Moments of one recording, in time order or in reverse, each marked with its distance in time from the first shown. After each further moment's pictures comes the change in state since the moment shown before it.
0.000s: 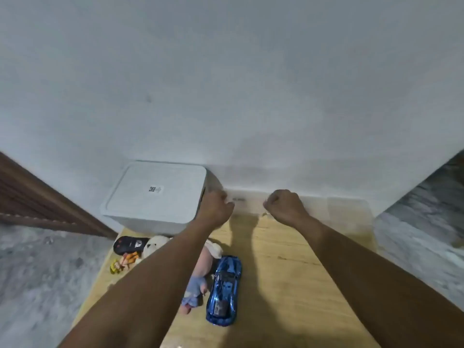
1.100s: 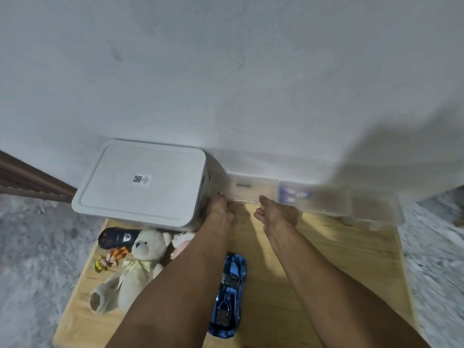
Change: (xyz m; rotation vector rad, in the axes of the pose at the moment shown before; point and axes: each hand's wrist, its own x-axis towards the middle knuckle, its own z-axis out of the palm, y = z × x) left_hand 0.064 -0.018 0.070 -1.600 0.195 -0.900; right_hand 0.044 -0.006 0.094 1.056 0.313 0.812
